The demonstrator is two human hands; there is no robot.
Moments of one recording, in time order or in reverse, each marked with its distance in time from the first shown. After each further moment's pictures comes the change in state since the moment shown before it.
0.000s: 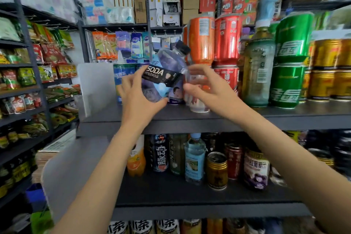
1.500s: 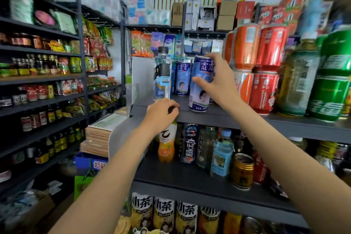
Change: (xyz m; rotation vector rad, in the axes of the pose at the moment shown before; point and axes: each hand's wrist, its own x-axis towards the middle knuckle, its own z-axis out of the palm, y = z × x) left_hand -0.032 -0.047 -0.053 0.274 -0.410 -0.045; right_hand 0.034 -0.037 0.064 -0.210 0.177 -0.093
